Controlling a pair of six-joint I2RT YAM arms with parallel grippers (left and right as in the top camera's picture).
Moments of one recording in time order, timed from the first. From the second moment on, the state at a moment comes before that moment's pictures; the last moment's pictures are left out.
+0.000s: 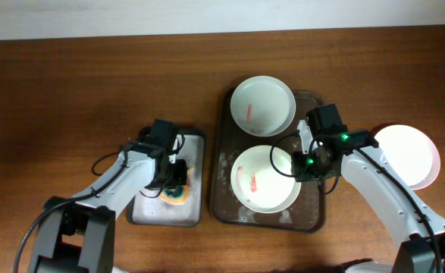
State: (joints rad) left arm -0.29 1.67 0.90 -0.68 0.08 -0.31; right arm 0.20 1.48 0.97 -0.89 -0.14 0.10
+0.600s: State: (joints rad) left arm -0.29 1.64 0.85 -0.77 0.15 -0.29; right arm 0.20 1.48 0.97 -0.91 -0.14 0.10
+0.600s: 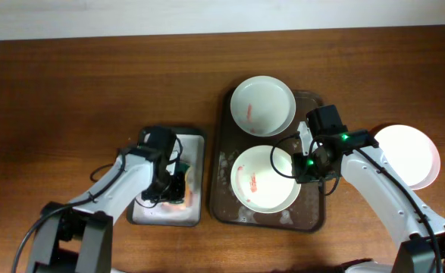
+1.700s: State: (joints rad) left arm -0.66 1.85 1.30 -0.72 0.37 -0.47; right arm 0.14 1.74 0.97 -0.78 -0.23 0.18
